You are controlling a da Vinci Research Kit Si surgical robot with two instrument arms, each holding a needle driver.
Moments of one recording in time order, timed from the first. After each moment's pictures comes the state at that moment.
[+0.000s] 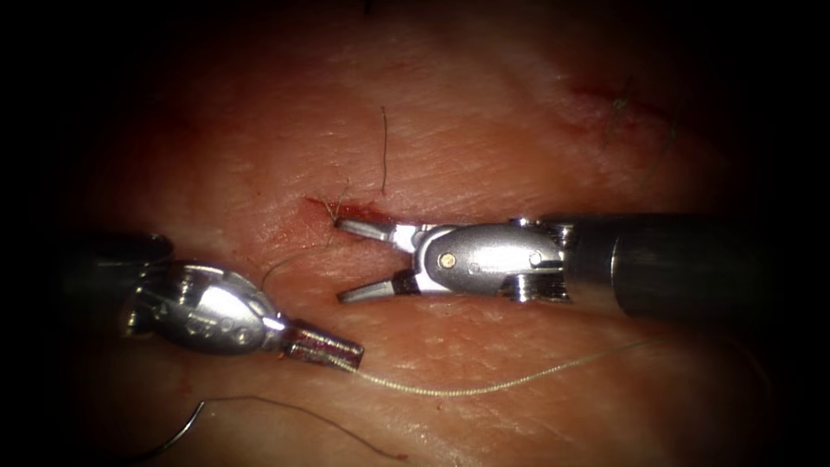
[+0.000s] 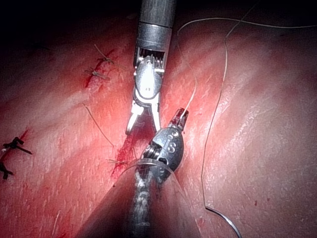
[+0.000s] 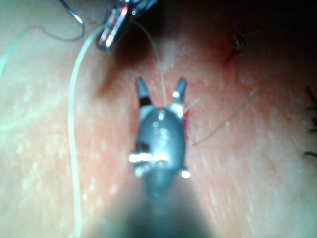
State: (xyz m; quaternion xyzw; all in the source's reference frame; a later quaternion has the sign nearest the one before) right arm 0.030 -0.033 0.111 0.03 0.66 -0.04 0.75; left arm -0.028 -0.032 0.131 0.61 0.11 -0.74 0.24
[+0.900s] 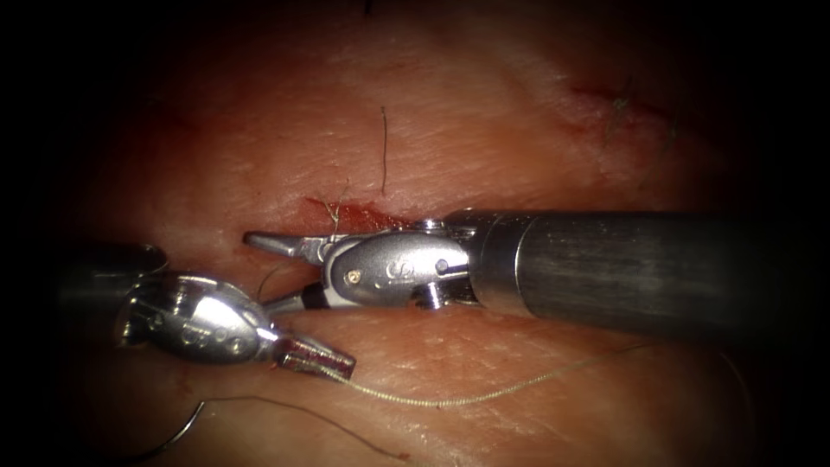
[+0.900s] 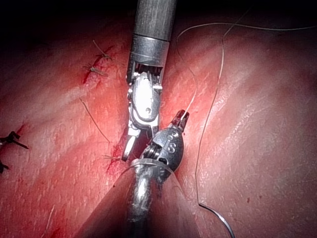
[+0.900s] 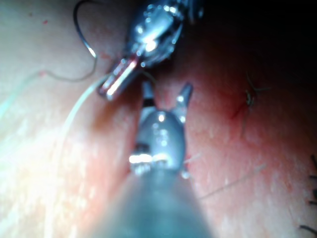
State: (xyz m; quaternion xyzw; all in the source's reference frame) right arm 0.036 -0.035 0.111 0.02 0.66 -0.09 0.75; left arm -0.028 -0.033 0.131 0.59 0.12 -0.76 0.23
